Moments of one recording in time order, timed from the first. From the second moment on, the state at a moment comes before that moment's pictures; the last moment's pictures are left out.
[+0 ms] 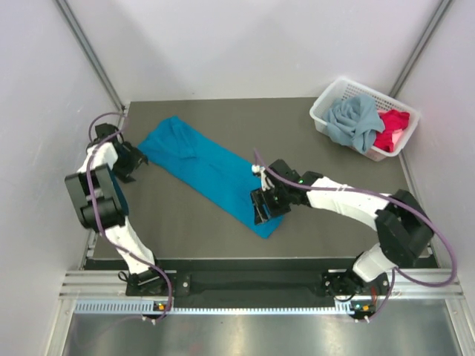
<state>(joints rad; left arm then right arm) 0.36 1.92 1.40 -0.59 0.09 -0.57 0.80 1.55 0.98 -0.51 -0.26 0.35</state>
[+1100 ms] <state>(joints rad) 0.39 2.02 1.41 -0.43 0.32 -0.65 0.30 1.77 1.10 -0.46 -0.30 0.18</state>
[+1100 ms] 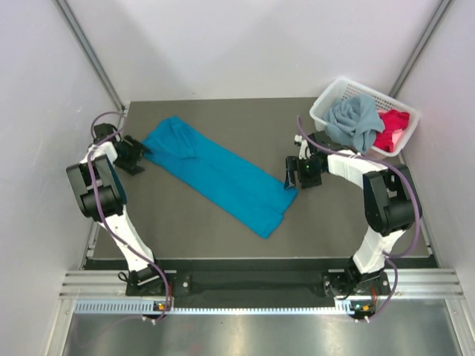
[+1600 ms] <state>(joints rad) 0.40 2.24 1.64 -0.32 0.44 -0.68 0.30 1.79 1.06 -0.42 -0.39 0.18</state>
